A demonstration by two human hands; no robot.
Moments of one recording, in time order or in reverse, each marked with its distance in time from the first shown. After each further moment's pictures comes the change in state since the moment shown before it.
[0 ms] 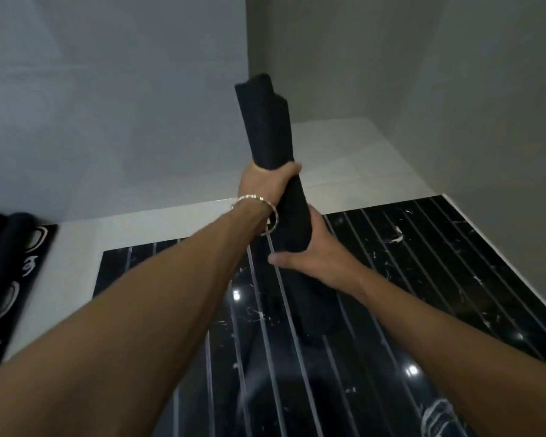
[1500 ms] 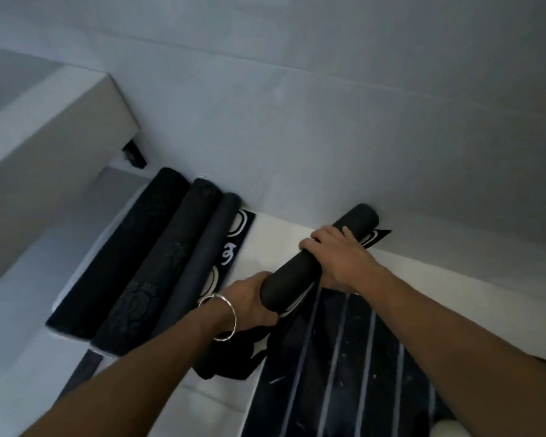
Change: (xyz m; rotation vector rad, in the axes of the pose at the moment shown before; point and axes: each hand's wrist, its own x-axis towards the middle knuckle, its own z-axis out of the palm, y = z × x) left_hand 0.072 -0.125 -0.424 0.795 -0.217 -0.430; right_hand 0.289 -0.134 0.316 -1.236 -0.593 -0.581
